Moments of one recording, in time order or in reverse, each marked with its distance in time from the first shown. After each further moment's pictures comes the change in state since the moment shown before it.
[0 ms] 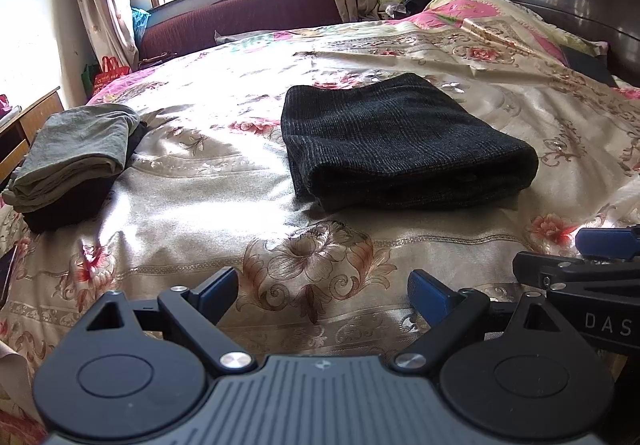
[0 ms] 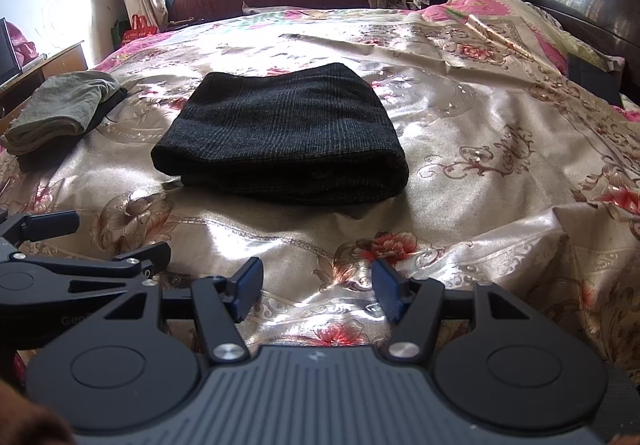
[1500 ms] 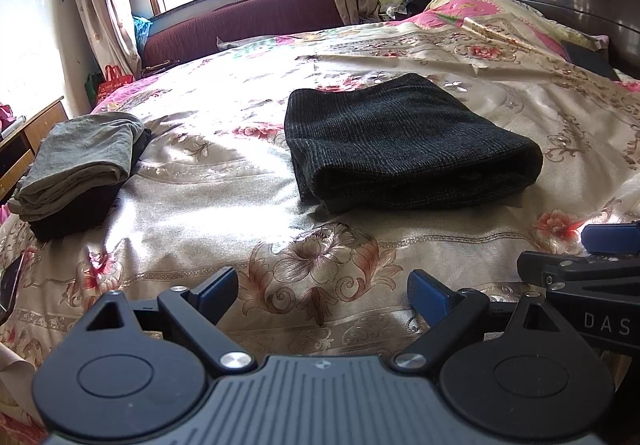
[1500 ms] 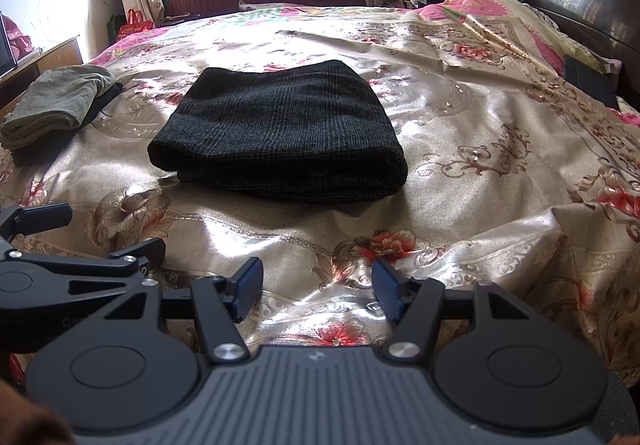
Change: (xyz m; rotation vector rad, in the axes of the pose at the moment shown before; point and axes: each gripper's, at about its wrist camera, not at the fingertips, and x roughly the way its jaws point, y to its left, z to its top) left arm 0.001 -0.001 -0.001 0.023 -0.013 0.024; right arm 0.002 0.002 0.000 -0.009 0.009 -0.013
